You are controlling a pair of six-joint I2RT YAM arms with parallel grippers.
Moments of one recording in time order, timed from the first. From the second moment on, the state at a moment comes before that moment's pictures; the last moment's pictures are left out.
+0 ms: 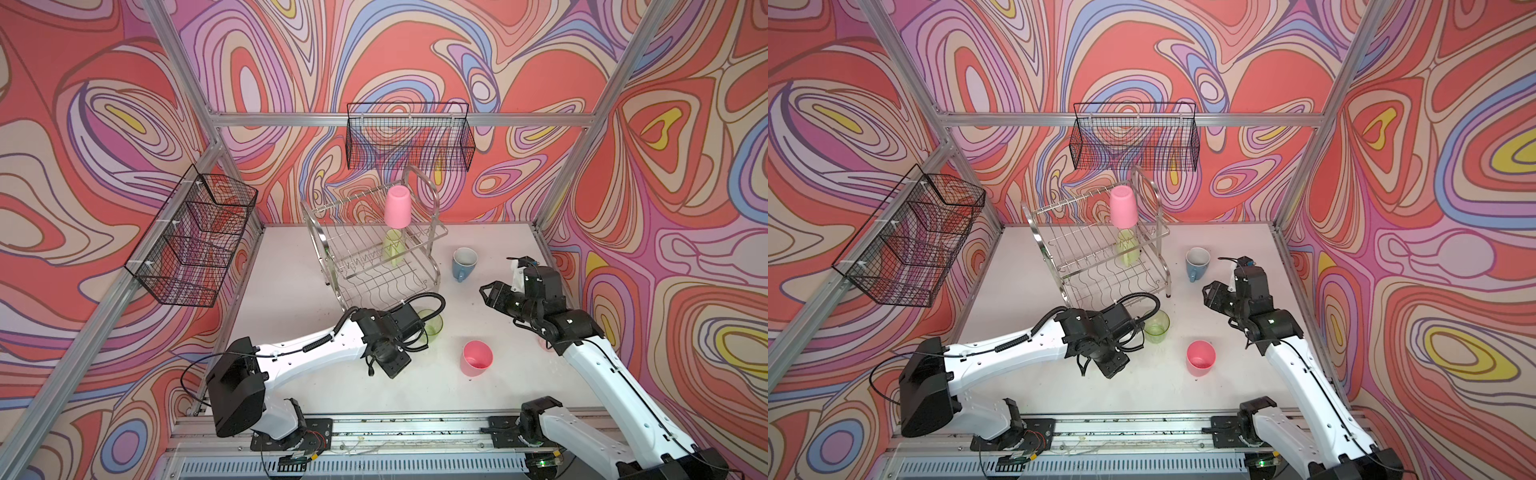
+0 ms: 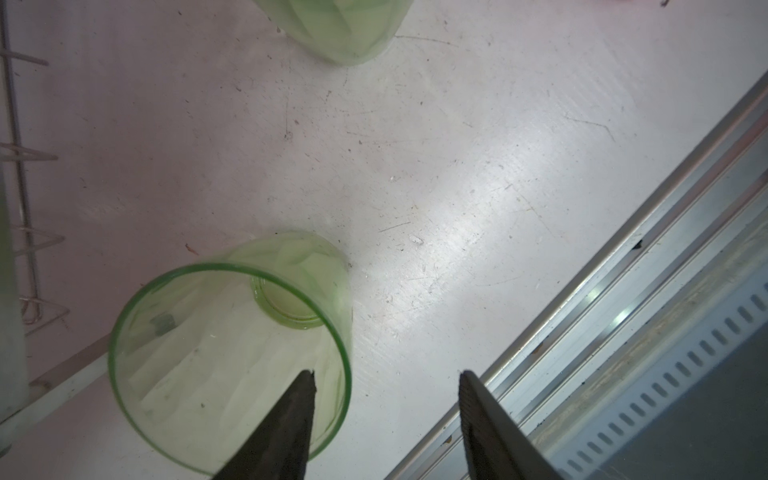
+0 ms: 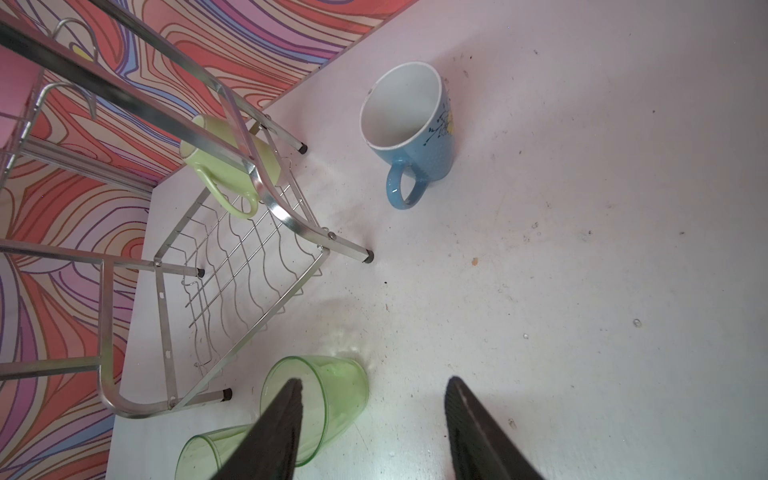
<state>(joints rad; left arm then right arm) -1.02 1.48 1.11 -0.95 -0.01 -0.17 0.21 0.96 0.88 -0.60 -0.12 0.60</state>
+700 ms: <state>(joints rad) -1.00 1.53 1.11 -0.95 -0.03 -0.16 0.21 0.95 0.85 -0.57 -0.12 0.60</state>
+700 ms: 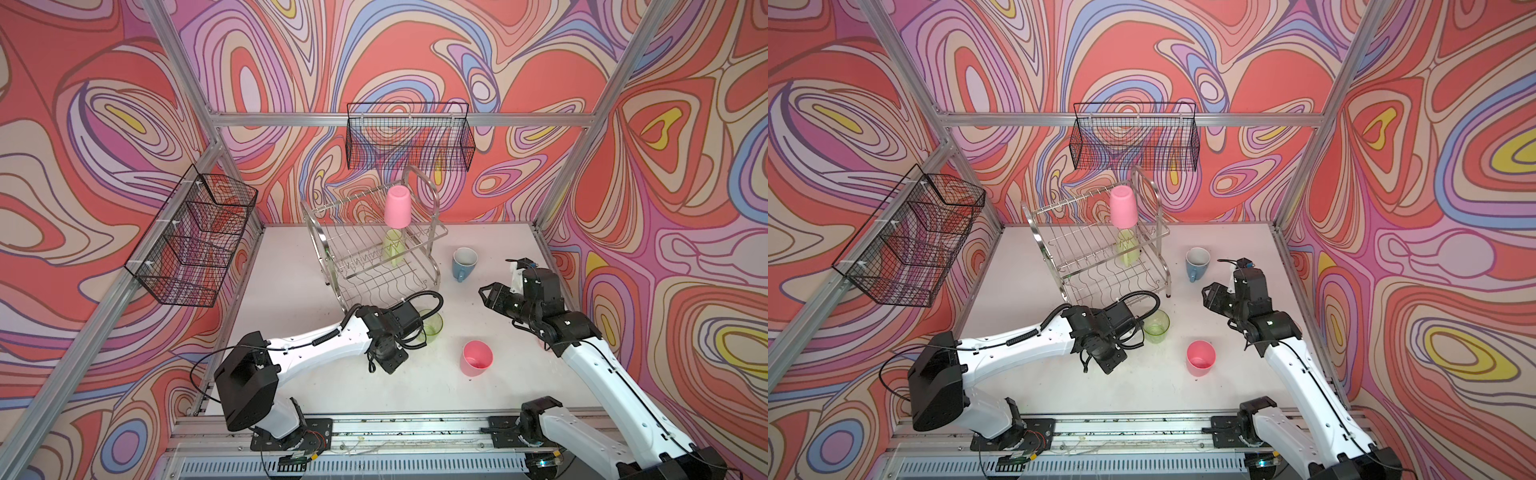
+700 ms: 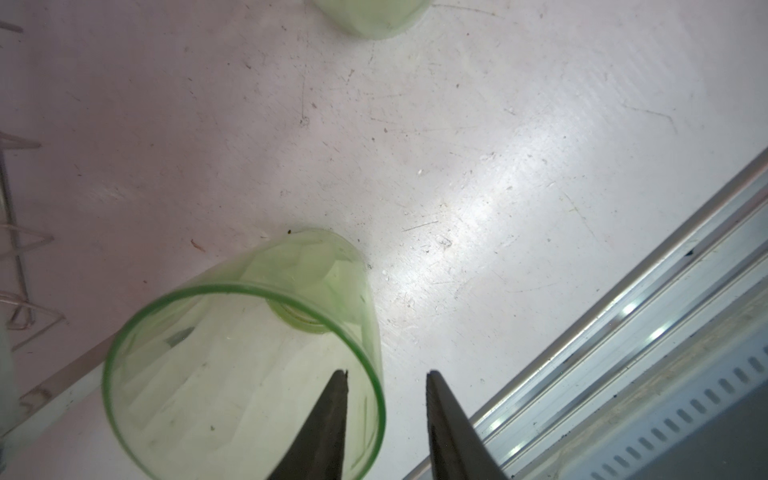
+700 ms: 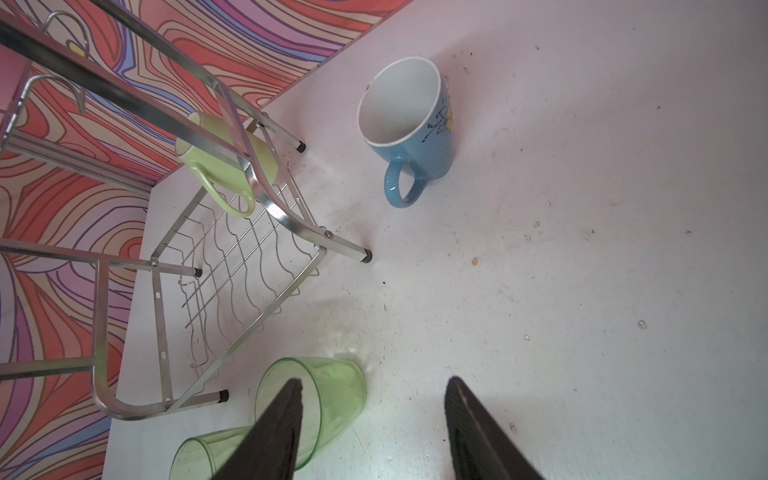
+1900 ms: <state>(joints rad) -1.00 1.47 1.10 -0.99 -0.08 -0.18 0.21 0.95 0.84 -0.55 -0.13 0.60</state>
